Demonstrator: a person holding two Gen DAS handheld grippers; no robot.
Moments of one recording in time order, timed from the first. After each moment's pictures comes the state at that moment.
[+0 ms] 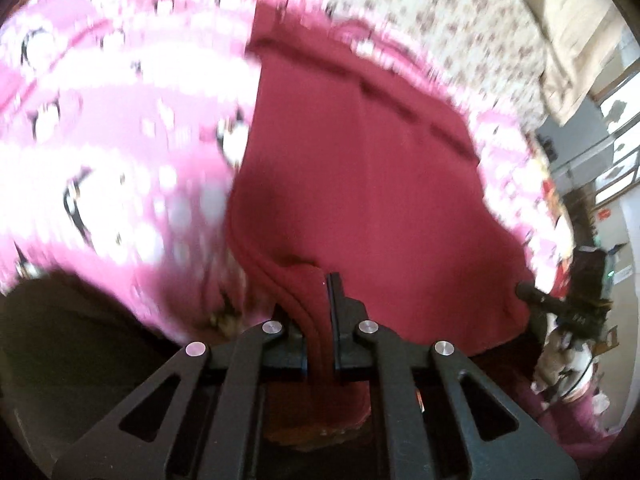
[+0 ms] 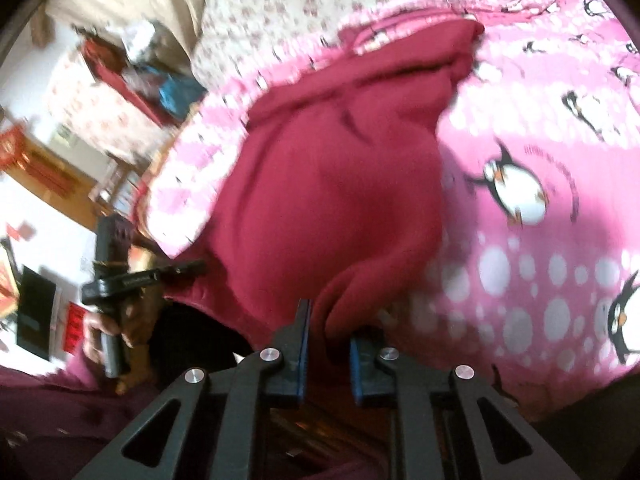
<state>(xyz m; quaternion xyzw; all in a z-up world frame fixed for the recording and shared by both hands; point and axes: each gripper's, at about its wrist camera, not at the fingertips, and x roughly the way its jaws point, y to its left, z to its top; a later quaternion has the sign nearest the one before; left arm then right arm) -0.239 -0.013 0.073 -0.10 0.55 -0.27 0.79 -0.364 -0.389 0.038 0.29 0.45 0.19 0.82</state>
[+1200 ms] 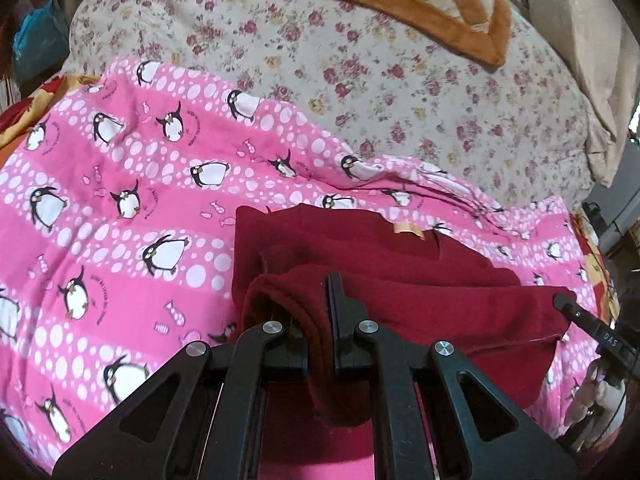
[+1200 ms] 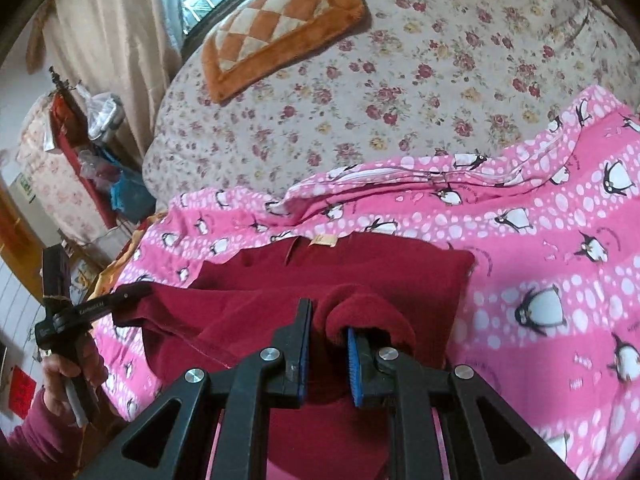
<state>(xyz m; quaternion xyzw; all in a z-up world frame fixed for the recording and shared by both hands) -0.028 -0.106 0.119 -0.04 0.44 -0.20 0.87 -0.163 -0.465 0.105 0.23 0.35 0.05 0.91</state>
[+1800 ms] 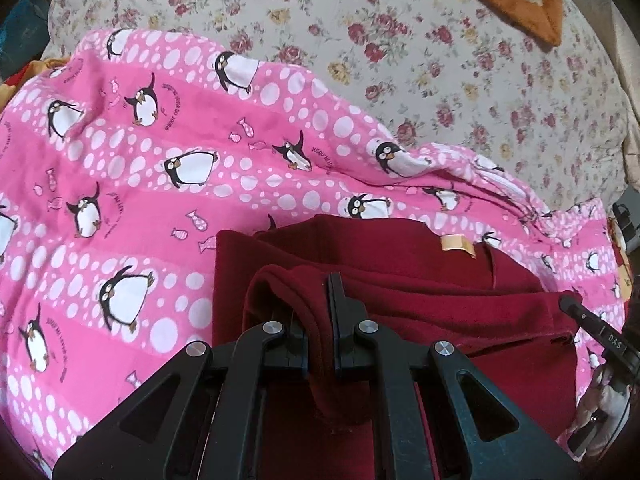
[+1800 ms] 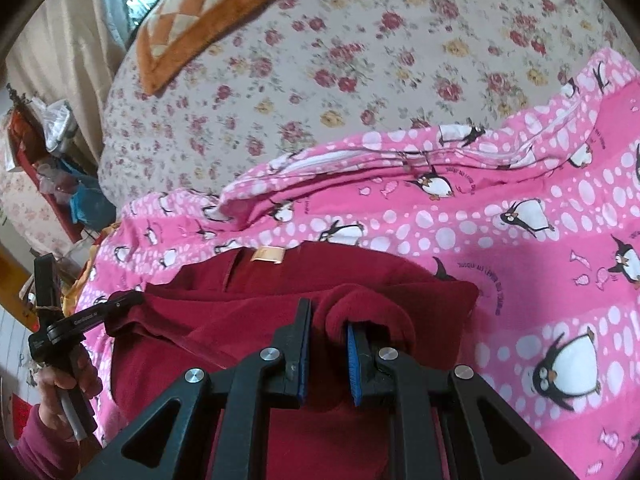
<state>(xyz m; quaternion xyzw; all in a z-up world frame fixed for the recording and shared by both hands) 0.049 -0.138 0.067 -0.03 0.48 -0.17 0.86 -0.083 -0.494 0.049 0.25 0.39 0.02 0.89</state>
